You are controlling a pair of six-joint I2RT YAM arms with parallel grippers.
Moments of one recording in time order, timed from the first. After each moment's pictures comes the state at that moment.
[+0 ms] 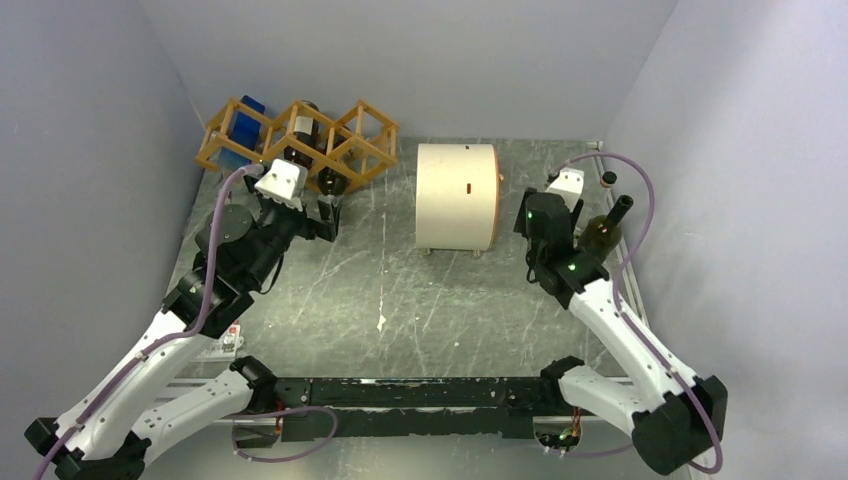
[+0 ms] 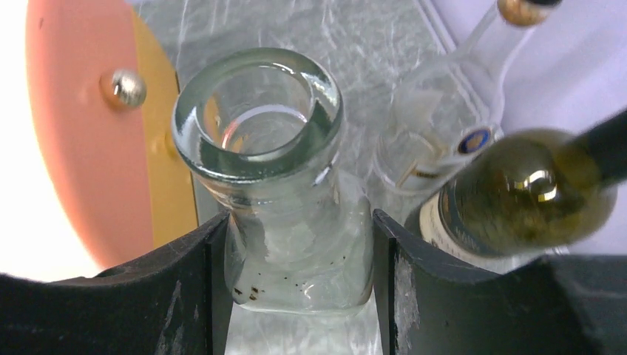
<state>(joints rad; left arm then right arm) -0.66 0.80 0.99 -0.19 -0.27 0.05 0.46 0.97 0.84 -0.32 0.70 0.27</state>
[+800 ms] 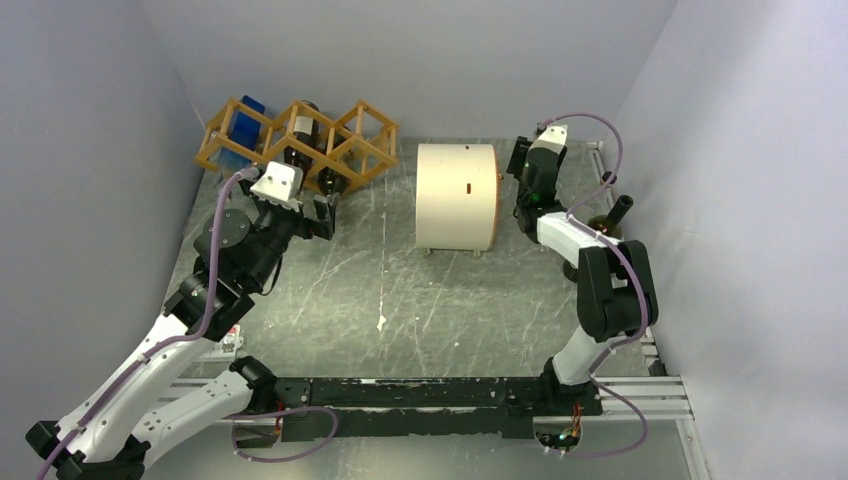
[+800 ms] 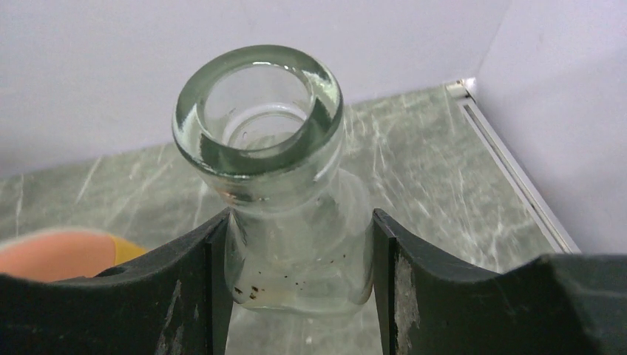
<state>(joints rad) -0.65 0.77 0.95 -0.13 -0.32 0.07 0.19 1.65 0.98 0.53 0.45 0.07</state>
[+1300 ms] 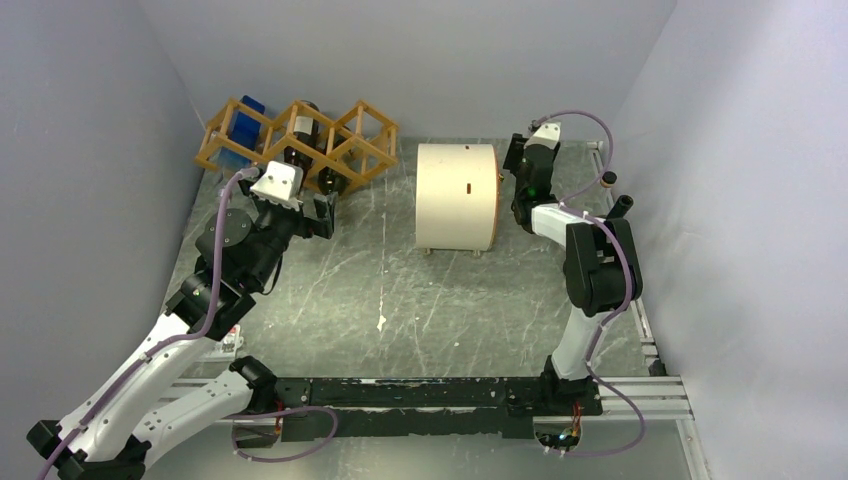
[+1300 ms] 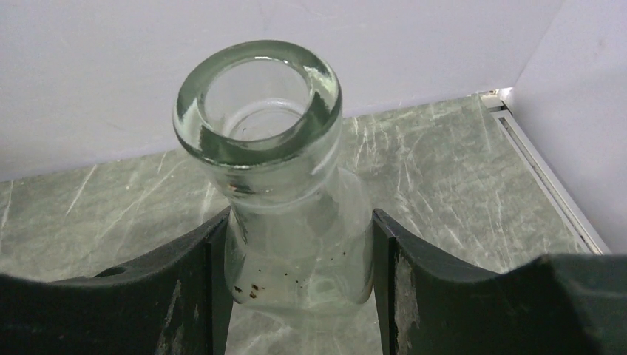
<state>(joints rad) -0.64 0.77 0.94 -0.12 -0.33 0.07 0.15 1.86 1.10 0.66 0.35 0.07</state>
